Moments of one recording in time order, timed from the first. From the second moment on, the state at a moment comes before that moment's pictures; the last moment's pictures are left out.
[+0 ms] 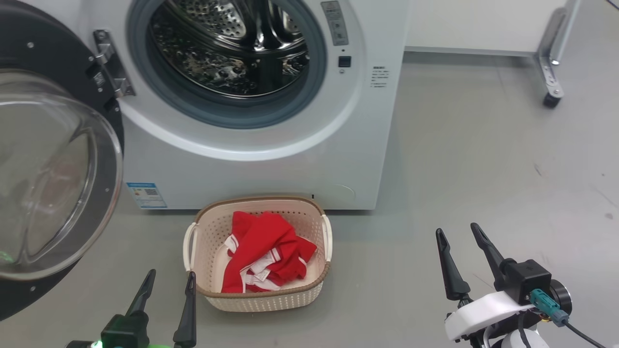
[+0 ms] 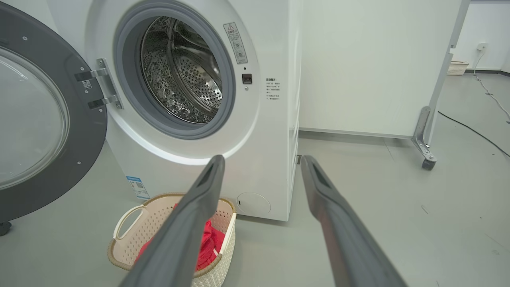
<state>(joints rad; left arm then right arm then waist) 0.15 0.05 -0.14 0.05 -0.20 0.03 -0.16 0.01 -0.04 0.18 0.23 0.24 0.04 -0.26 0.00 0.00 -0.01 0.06</state>
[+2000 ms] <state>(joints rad) 0.19 0.06 -0.07 -0.01 -0.29 0.06 -0.15 0.03 -0.04 0.27 0.24 0.26 0.06 -0.26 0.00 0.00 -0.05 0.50</state>
